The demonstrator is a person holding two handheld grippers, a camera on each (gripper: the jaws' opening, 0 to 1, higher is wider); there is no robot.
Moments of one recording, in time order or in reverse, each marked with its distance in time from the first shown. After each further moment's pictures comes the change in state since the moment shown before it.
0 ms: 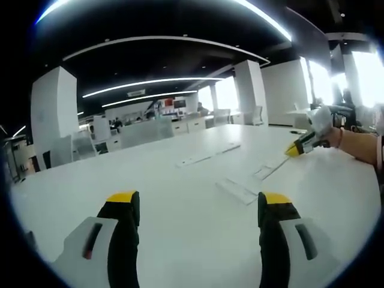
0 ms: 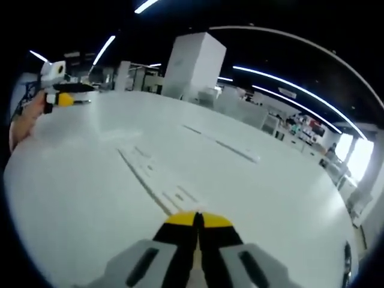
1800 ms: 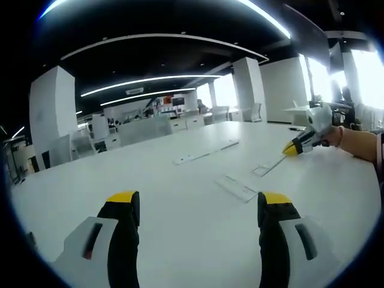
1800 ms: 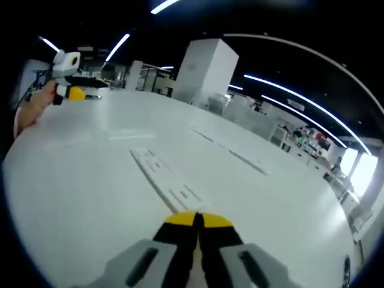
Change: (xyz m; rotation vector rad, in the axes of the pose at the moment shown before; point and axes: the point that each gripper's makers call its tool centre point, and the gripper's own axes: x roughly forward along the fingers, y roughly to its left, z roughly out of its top) left arm 0.003 -0.004 -0.005 0.007 0.020 -0.010; right arm 0.007 0.016 0.010 -0.076 -0.050 0.040
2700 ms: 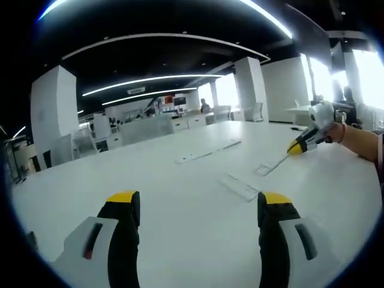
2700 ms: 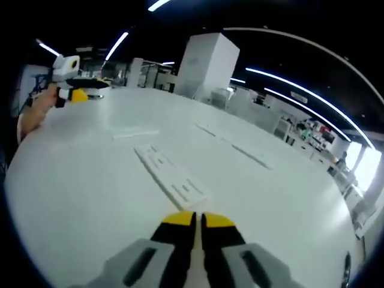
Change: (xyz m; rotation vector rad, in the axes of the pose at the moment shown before) left arm -0.001 0.007 0.000 -0.003 0.003 0.012; right arm -0.009 0.003 -0.003 0.024 0.042 0.031
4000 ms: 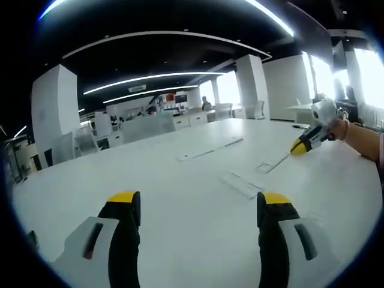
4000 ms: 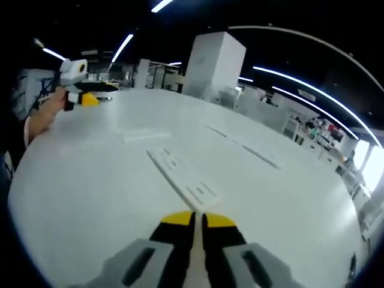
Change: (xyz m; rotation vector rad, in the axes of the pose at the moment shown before) left arm 0.001 0.003 -0.003 0.001 0.019 0.011; right arm 0.000 0.015 0.002 0.013 0.007 0.075
